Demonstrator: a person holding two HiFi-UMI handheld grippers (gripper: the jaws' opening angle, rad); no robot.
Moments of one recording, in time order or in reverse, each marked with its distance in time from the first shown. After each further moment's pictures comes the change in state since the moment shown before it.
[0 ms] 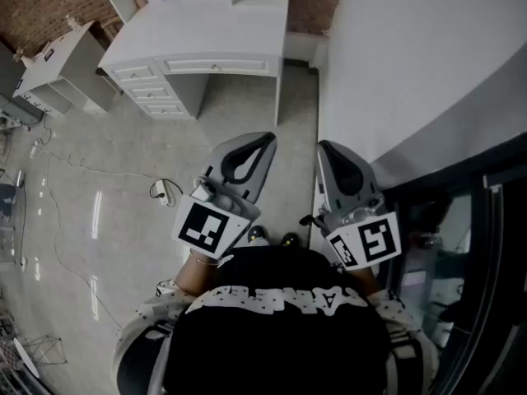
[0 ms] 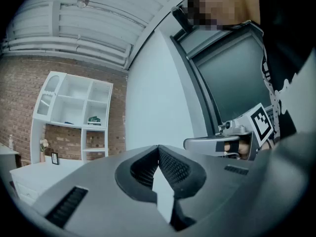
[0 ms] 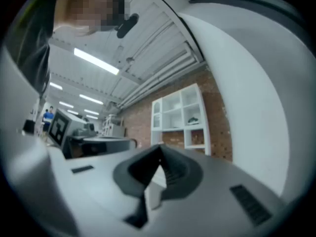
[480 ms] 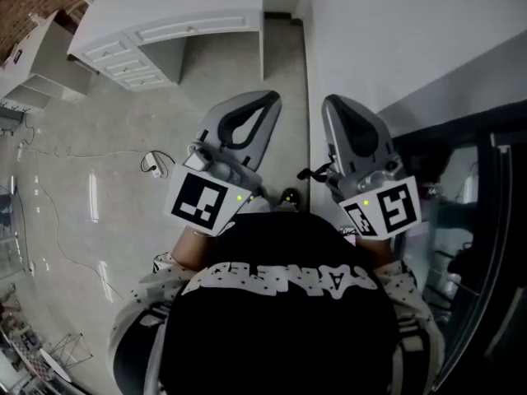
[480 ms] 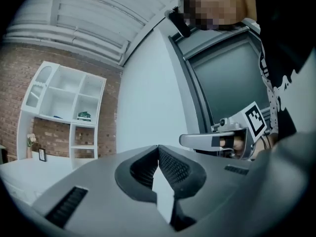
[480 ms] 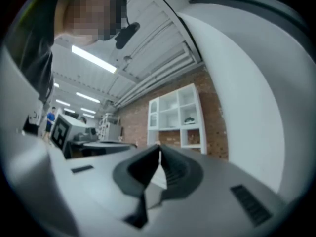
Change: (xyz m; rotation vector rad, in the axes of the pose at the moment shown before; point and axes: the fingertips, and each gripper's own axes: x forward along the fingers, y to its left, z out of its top) left arm 0.023 0.005 -0.009 -0.005 0.015 -0.097; right arm 0.013 -0.018 0.007 -0.015 -0.008 -0.023
